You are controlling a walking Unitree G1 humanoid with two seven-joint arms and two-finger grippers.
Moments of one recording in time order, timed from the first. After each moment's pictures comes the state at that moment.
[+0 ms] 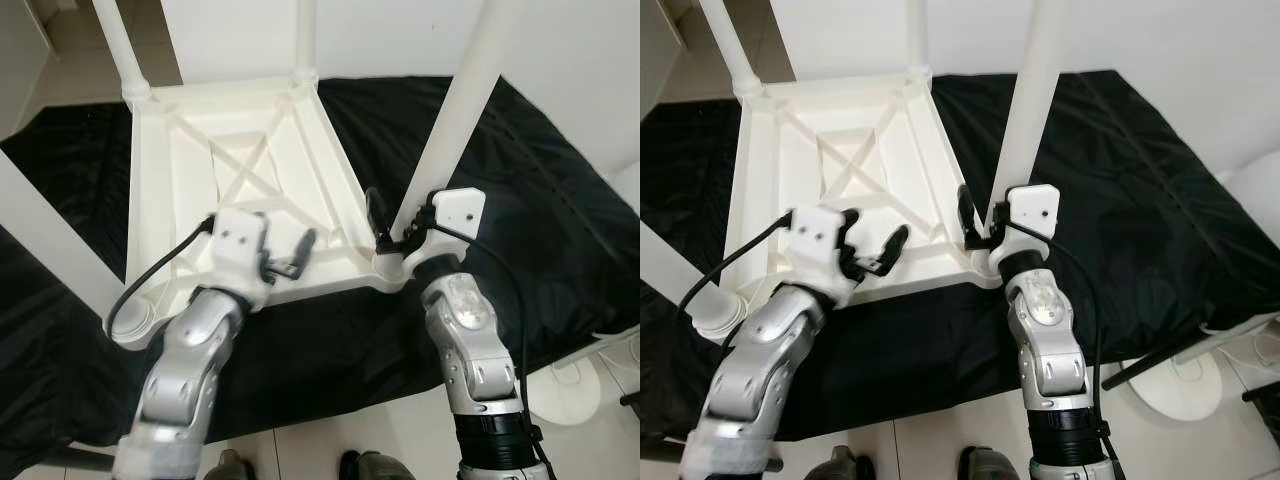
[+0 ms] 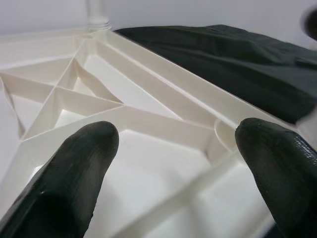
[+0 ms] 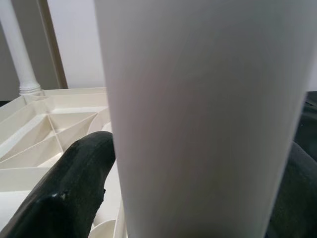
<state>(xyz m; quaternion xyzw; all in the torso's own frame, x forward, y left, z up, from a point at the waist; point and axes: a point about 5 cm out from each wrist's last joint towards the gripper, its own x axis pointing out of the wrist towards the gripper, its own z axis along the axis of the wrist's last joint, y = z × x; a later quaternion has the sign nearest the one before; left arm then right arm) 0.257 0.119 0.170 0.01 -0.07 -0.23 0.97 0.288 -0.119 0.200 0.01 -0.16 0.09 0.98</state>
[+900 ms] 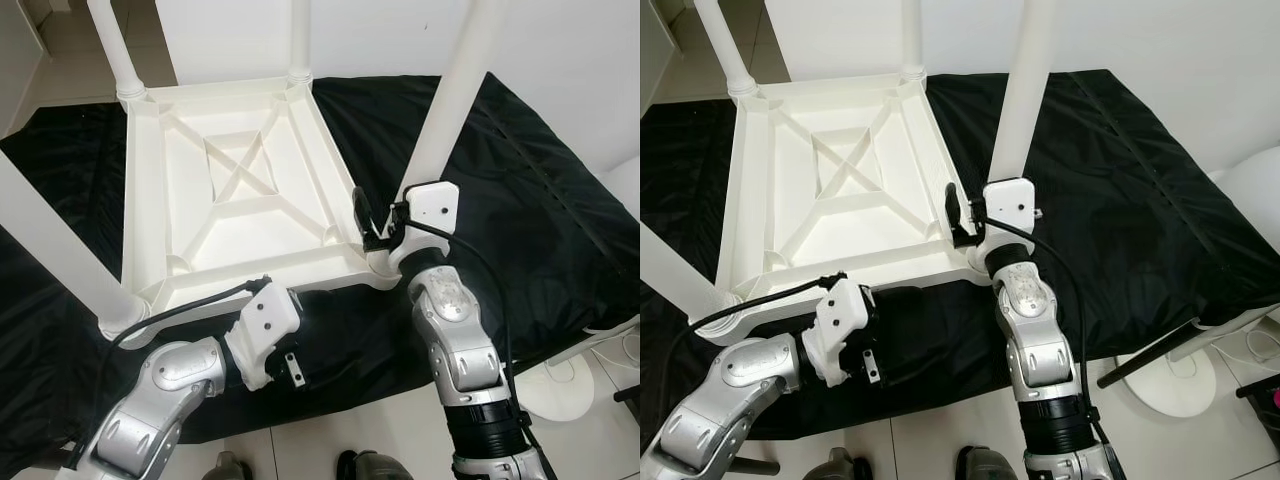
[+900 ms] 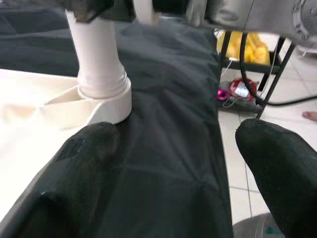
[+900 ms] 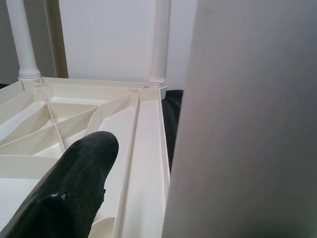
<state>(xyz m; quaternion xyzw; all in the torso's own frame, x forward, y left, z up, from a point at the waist) 0.212 0.092 0.158 0.10 -0.02 -0.56 0.82 0.296 -0.102 0.202 -0.04 -0.16 0.10 0.98</state>
